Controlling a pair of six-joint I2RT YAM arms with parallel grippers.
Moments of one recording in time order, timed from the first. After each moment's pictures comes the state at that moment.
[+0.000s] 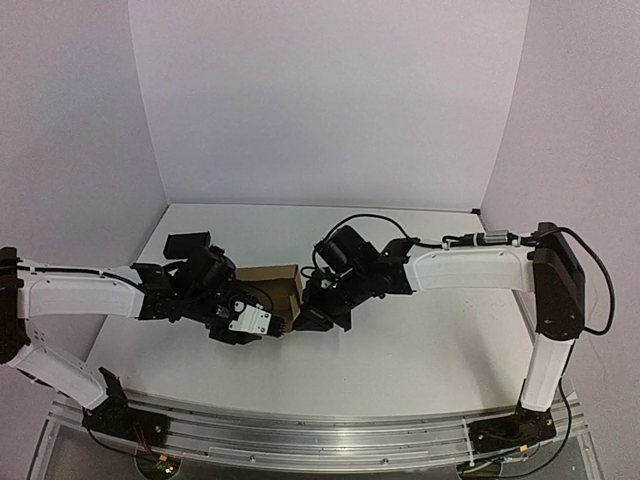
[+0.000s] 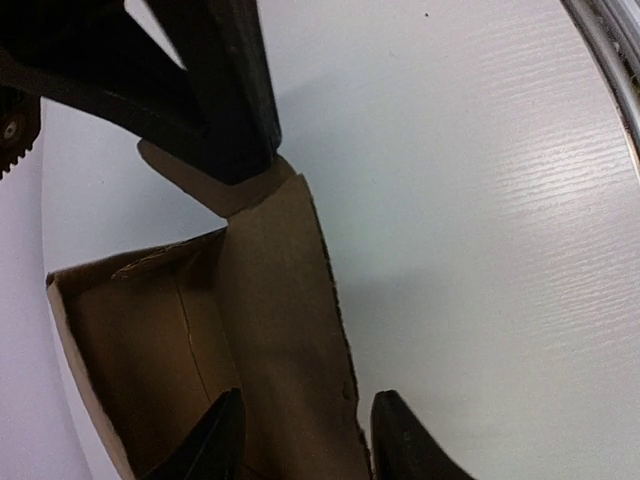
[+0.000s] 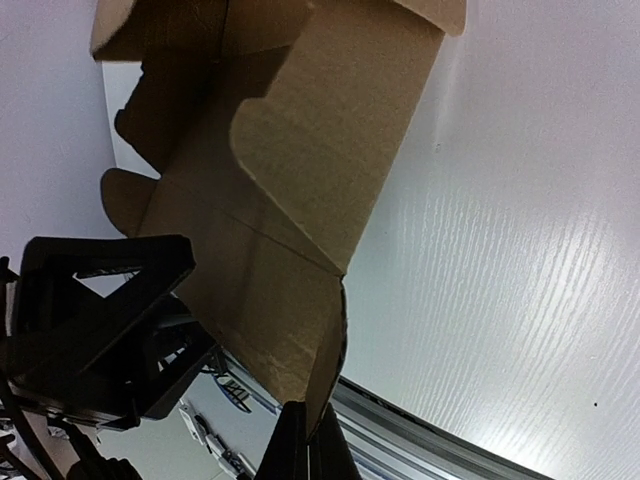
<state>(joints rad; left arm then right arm) -0.88 1.34 0.76 -0.28 0.14 1.03 0.99 1.90 1.40 -0.42 -0.38 1.16</state>
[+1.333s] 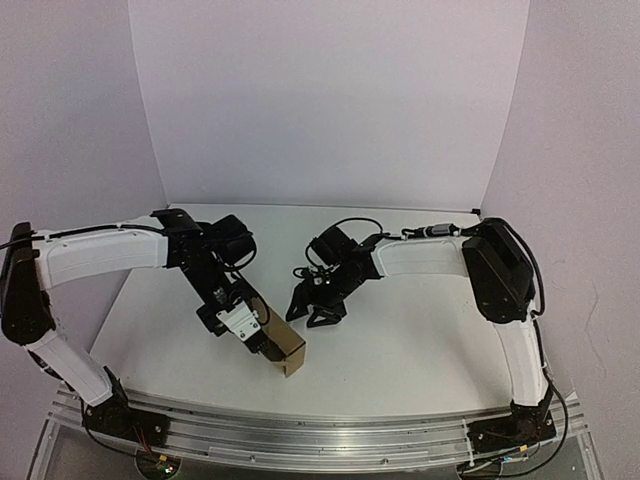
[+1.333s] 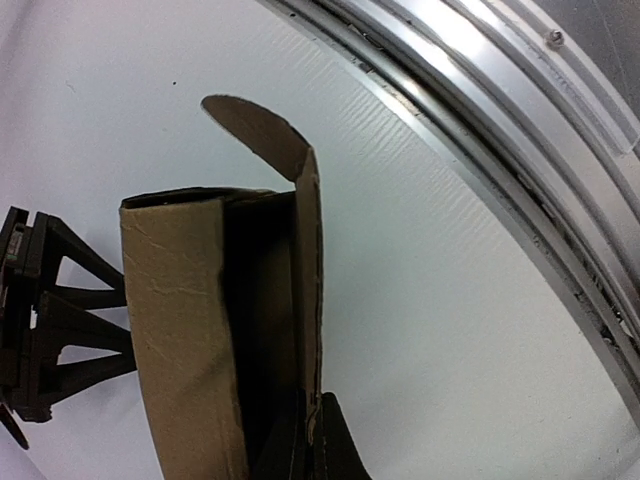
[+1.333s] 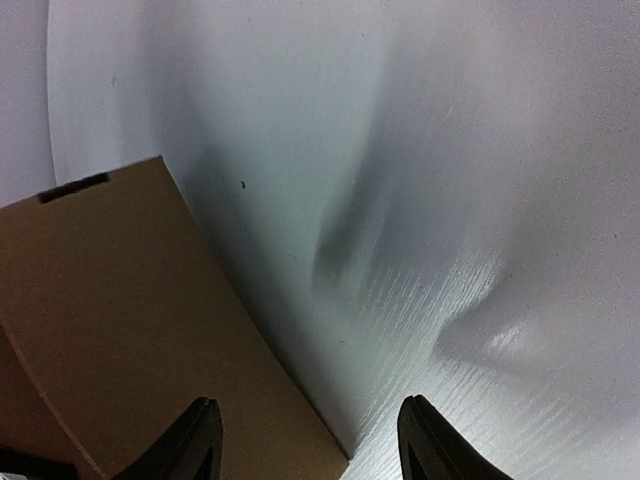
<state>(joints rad) -0.86 1.54 1.22 -1.01 0.34 1.57 0.85 2.23 1.66 -0.52 -0.51 0.77</state>
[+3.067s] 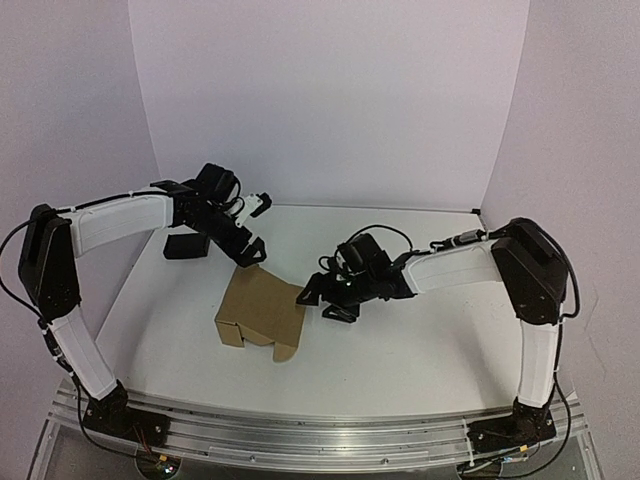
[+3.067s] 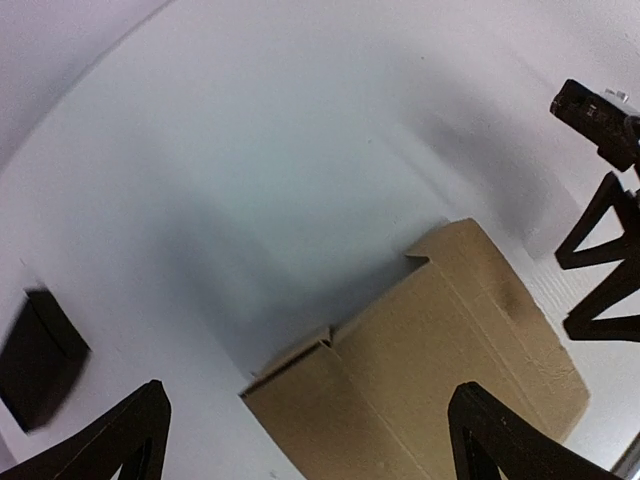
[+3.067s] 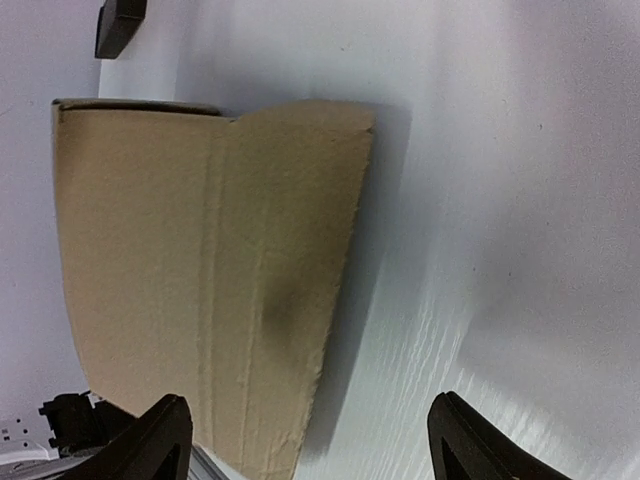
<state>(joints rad) -0.55 1.71 1.41 -0.60 0.09 0.23 0.82 2.03 1.27 -0.05 -0.34 0.95</state>
